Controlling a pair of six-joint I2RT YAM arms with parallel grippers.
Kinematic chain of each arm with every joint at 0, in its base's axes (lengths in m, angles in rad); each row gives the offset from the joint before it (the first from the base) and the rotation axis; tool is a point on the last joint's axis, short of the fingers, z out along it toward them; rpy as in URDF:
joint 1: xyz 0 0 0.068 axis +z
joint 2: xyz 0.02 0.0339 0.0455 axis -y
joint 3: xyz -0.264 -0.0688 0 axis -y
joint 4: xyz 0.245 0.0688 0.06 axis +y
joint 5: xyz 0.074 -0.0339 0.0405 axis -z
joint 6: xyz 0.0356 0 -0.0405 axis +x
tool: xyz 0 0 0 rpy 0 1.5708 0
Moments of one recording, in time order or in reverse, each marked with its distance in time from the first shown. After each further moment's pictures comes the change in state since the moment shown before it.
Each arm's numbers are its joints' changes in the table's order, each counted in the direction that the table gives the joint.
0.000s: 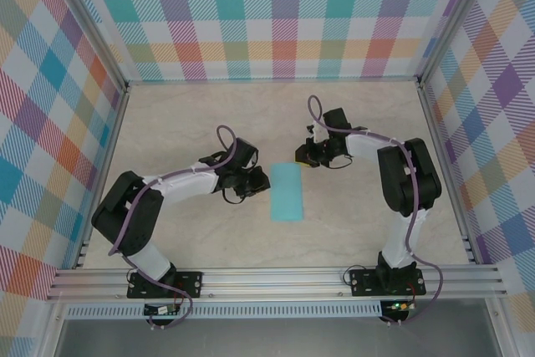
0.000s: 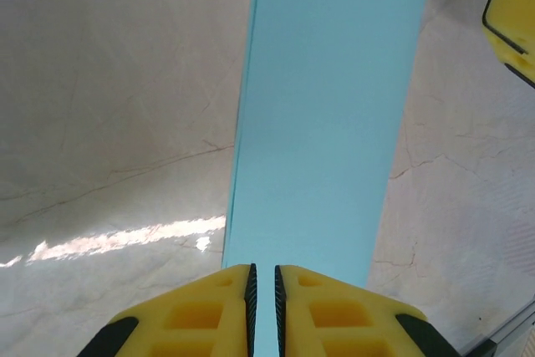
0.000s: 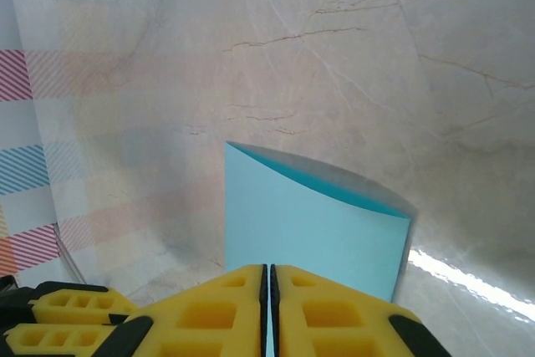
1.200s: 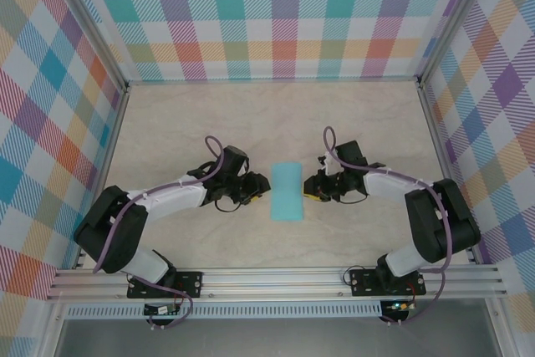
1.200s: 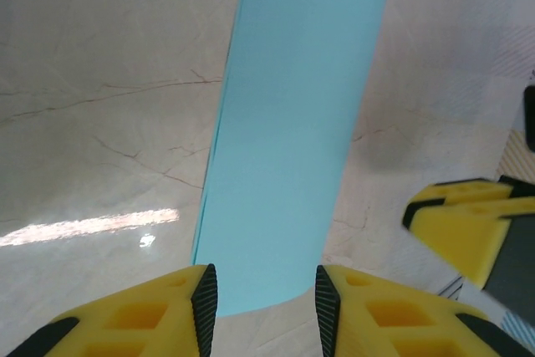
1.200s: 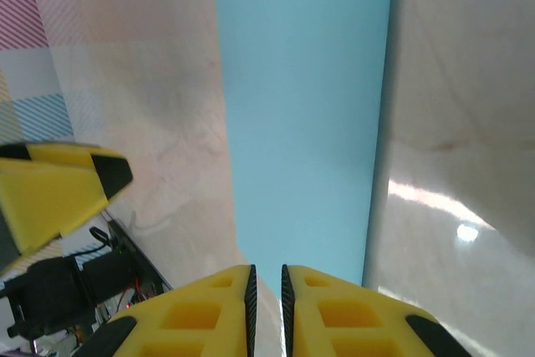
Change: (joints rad) left arm 0.000 0.131 -0.160 -0.159 0.073 -0.142; right arm 0.053 0.426 -0.493 -0.097 -0.042 0.156
